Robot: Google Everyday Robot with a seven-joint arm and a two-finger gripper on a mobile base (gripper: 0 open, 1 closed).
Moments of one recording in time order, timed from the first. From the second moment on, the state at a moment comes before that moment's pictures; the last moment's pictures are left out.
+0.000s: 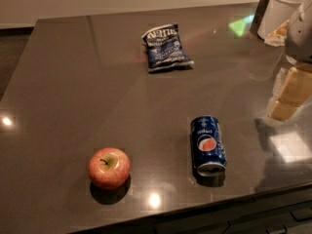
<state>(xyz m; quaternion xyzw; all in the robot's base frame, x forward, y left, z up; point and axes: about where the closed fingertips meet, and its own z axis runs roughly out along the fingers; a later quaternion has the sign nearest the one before) 0.438 -0.216 0.979 -0.60 0.78 -0.04 0.16</state>
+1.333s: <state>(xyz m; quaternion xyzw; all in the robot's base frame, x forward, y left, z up) 0.465 -0.160 0.971 -0.72 0.67 -0.04 0.17</state>
